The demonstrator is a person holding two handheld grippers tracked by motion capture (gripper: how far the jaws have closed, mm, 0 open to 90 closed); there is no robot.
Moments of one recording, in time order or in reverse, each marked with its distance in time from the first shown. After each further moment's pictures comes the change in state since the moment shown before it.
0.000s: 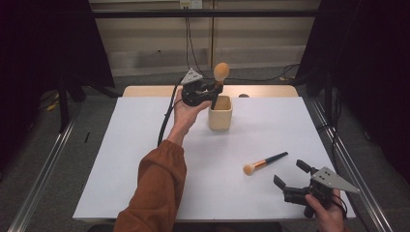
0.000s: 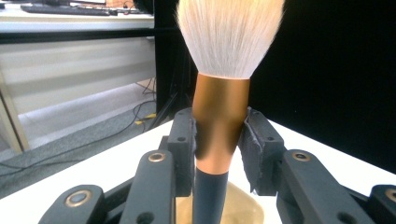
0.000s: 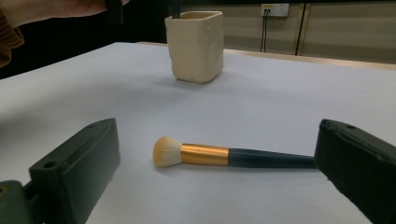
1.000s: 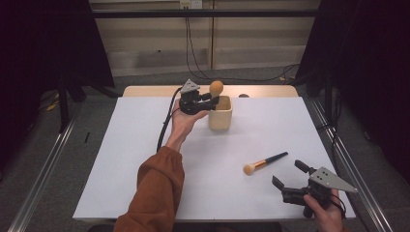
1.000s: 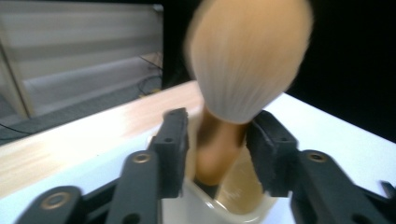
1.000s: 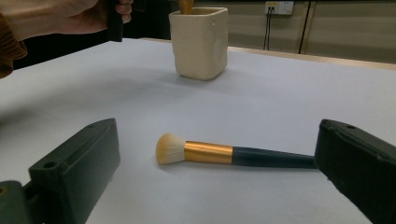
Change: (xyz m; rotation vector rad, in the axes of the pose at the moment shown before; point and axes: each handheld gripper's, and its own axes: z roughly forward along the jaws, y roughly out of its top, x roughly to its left) left arm 0.010 -0.034 -0.004 0.056 0.026 -0.063; right arm 0.002 -0.001 0.002 0.013 0.010 -0.018
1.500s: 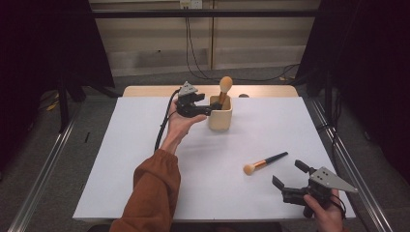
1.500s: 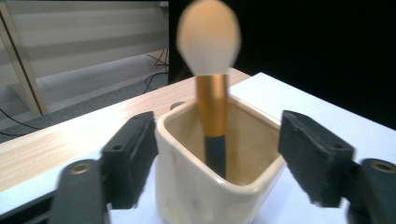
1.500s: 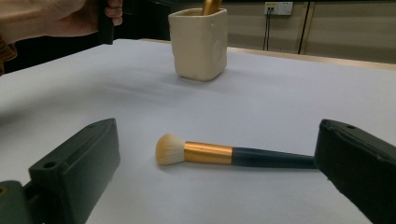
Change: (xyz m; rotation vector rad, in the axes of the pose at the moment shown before) left arm -0.006 -0.002 -0.012 0.028 0.031 0.044; right arm 0.000 0.000 0.000 -0.003 -0.001 0.004
